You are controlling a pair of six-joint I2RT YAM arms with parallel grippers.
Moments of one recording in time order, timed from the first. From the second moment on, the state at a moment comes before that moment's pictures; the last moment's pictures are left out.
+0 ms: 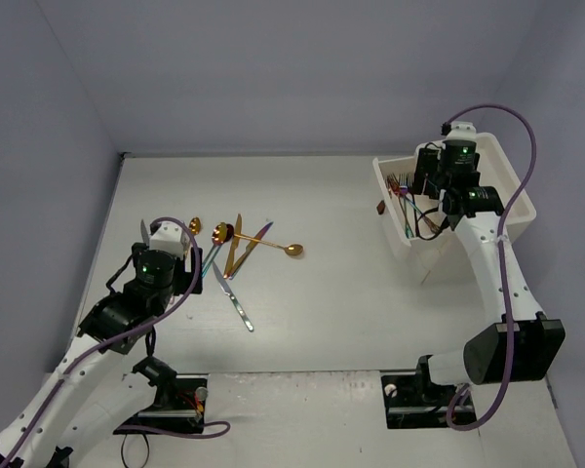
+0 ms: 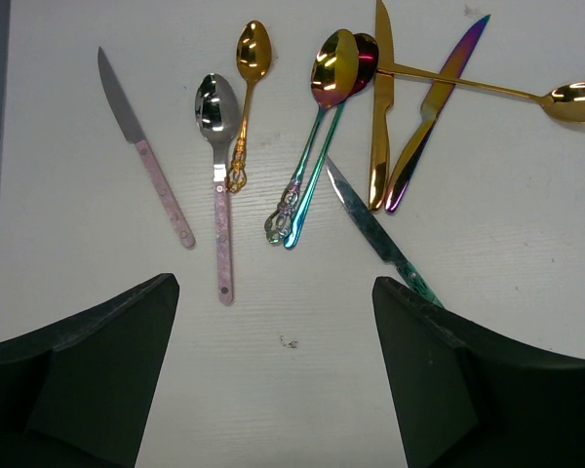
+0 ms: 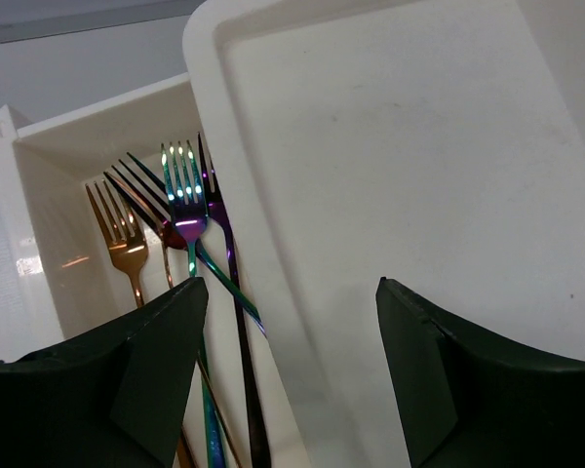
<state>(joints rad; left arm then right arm) -0.52 0.67 0.80 -0.73 -0.43 -0.19 0.05 1.37 1.36 -0.55 0.26 0.08</state>
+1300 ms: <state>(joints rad) -0.58 1.12 1.04 -0.46 -0.08 -0.26 0.21 1.41 1.39 -0.60 0.11 0.14</state>
